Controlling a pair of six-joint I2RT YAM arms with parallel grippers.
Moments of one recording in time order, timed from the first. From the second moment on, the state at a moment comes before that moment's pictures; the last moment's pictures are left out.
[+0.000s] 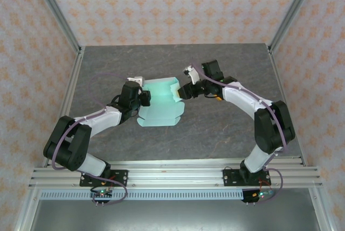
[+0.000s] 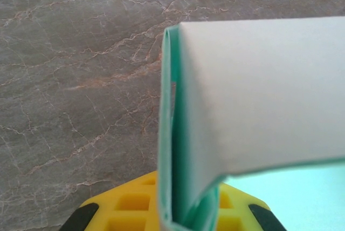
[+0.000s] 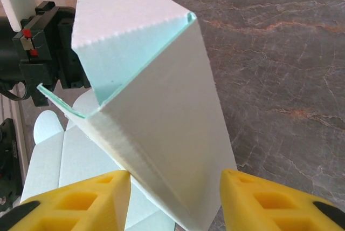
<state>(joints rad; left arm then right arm) -0.36 1.47 0.70 0.13 0.00 -0.42 0.44 1.66 1.18 -0.32 -0.68 -0.02</state>
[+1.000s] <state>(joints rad) -0.35 1.47 0.73 0.11 0.00 -0.43 0.73 1.68 1.19 -0.20 0.20 0.11</state>
